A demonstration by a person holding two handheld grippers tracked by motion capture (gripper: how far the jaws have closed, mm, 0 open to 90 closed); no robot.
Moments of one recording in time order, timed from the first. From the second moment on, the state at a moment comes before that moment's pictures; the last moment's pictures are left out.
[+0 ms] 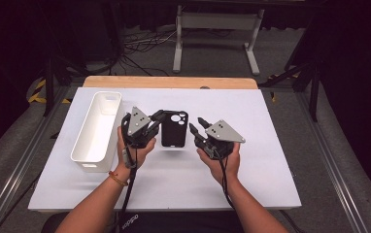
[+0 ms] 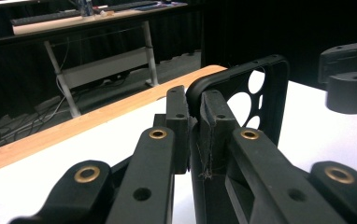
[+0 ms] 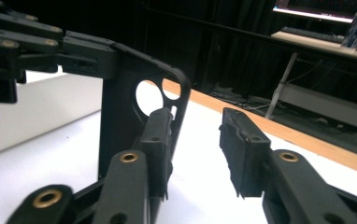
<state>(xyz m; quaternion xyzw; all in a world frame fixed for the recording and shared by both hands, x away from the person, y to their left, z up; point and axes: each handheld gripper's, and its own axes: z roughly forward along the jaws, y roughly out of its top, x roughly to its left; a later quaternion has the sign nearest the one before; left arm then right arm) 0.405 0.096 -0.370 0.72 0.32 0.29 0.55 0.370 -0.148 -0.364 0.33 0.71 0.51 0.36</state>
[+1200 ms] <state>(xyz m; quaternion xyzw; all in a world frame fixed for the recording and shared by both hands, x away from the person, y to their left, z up) 0.408 0.109 -0.369 0.71 0.34 0.30 0.54 0.361 -0.197 -0.386 0.29 0.74 0.50 0.36</state>
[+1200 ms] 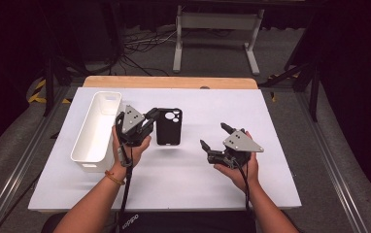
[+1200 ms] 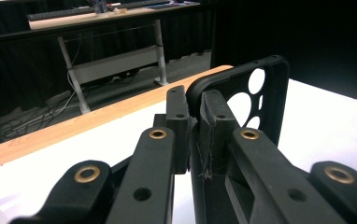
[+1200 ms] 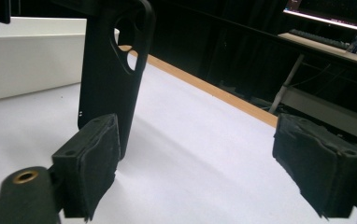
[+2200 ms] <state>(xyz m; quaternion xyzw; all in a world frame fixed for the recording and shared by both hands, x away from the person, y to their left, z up) 0.409 0.114 -0.363 0.70 0.33 0.31 0.55 0.341 -0.234 -0.412 0.31 0.74 0.48 0.36</state>
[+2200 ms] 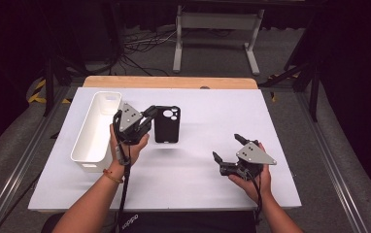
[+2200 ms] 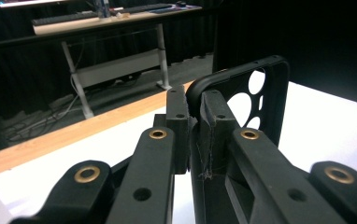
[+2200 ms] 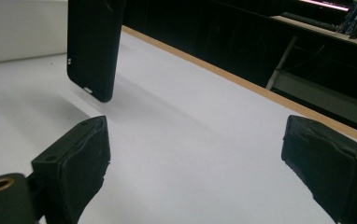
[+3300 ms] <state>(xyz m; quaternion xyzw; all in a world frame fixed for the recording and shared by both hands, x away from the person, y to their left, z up) 0.416 0.157 -0.318 0.69 0.33 0.32 0.56 0.334 -0.236 -0.427 0.29 0.75 0.47 0.36</state>
